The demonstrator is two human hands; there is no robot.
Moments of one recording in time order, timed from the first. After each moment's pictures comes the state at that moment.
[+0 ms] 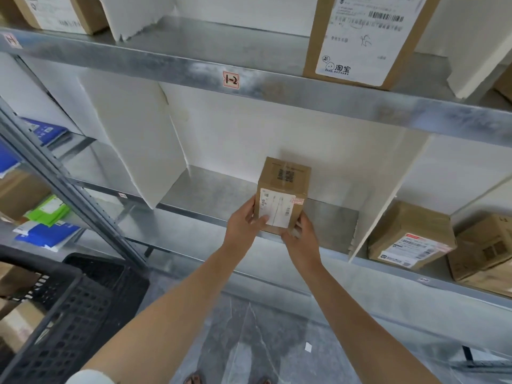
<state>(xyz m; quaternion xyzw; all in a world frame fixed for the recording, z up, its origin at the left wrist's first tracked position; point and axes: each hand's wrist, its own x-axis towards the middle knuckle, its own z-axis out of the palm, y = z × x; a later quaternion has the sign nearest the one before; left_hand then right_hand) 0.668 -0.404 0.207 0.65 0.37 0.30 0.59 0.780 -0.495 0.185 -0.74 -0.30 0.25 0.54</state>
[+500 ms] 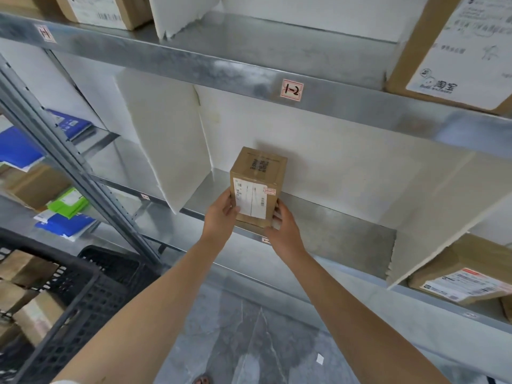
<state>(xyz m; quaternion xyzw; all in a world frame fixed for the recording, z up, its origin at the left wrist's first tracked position) 0.599 -0.302 0.201 0.64 0.45 0.34 0.53 0.727 -0.390 0.191 -0.73 -0.36 0.34 0.48</state>
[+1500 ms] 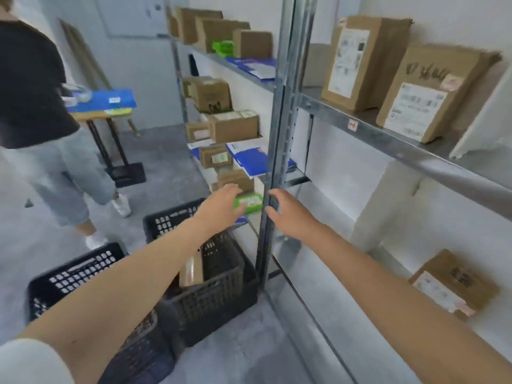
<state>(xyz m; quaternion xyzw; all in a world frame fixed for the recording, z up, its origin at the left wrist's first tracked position) 0.226 -0.293 0.337 0.69 0.68 0.20 0.11 0.420 -0.261 0.354 -0.49 -0.82 0.25 0.16</state>
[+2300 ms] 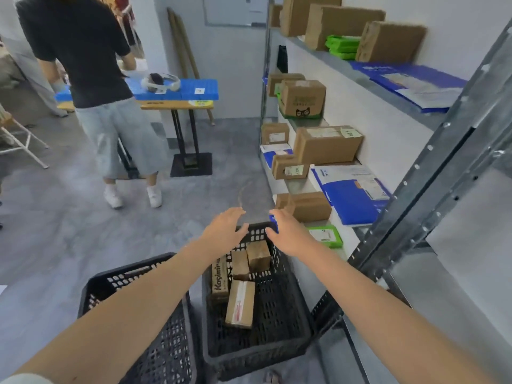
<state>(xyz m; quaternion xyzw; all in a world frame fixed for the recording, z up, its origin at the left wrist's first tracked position) -0.029 -0.183 0.274 0.53 0.81 0.21 0.17 0.126 -0.079 0.284 -0.37 -0.89 0.27 0.03</state>
